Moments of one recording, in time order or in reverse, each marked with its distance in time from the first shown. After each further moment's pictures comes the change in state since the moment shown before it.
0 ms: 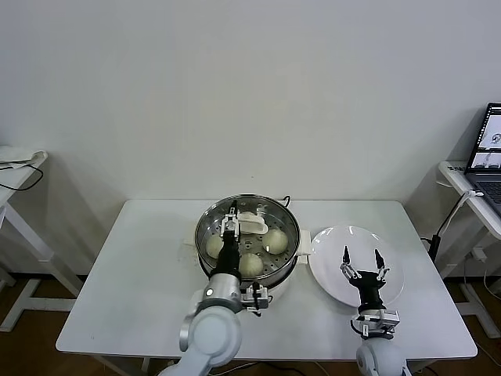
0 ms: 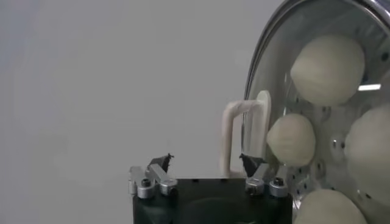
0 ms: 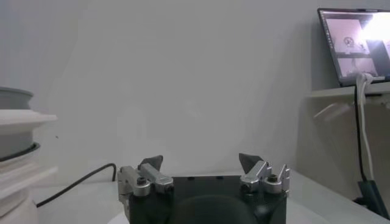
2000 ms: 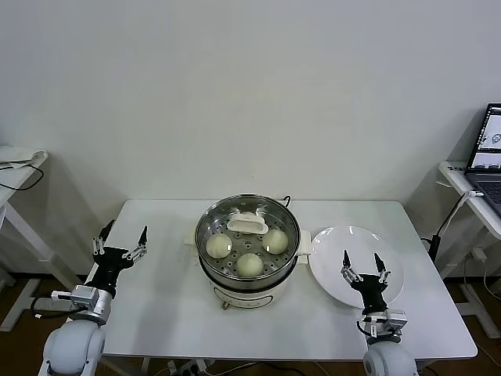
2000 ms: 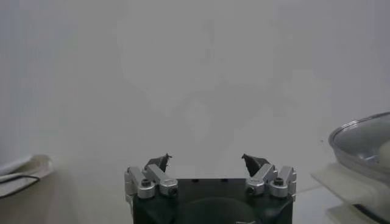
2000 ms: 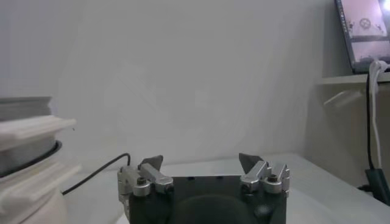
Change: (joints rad) left arm 0.248 0.137 -0.756 0.118 -1.643 -0.543 -0.212; right arm -0.072 -0.044 0.006 0.131 0.070 -0.145 -0.005
